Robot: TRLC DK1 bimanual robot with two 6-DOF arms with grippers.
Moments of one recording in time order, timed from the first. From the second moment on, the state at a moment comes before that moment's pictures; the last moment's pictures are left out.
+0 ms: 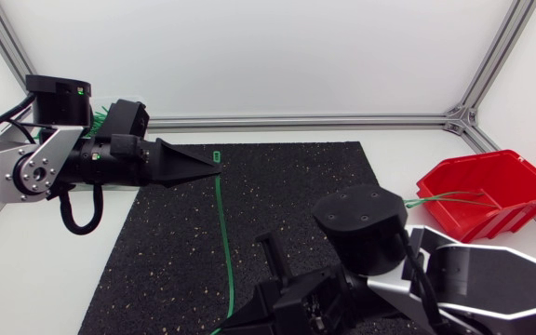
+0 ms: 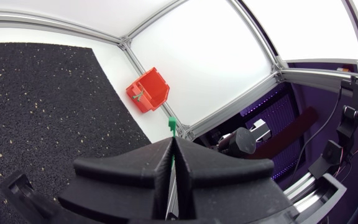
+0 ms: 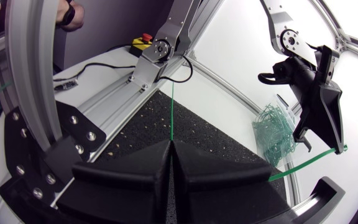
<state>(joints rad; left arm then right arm) -0.20 1.44 0.81 0.07 1.28 -0.42 0.97 1.32 0.53 0.19 -0.60 -0.87</state>
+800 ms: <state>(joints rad) -0.56 0.95 0.63 0.33 0.92 -0.77 0.99 1.03 0.84 -0.46 -0.92 -0.08</state>
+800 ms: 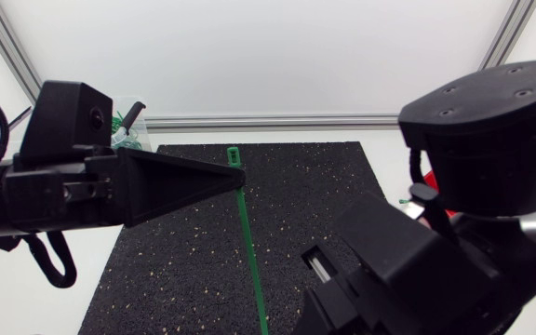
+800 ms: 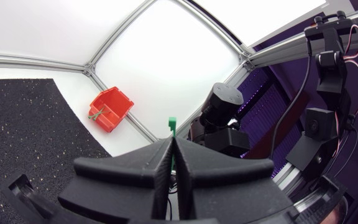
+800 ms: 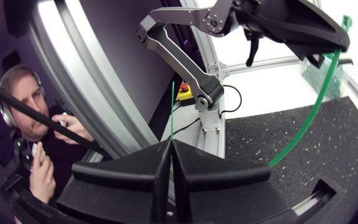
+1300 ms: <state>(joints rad) -0.76 0.73 0.54 0.20 0.68 -0.81 0.99 0.99 0.91 -0.46 -0.94 0.43</state>
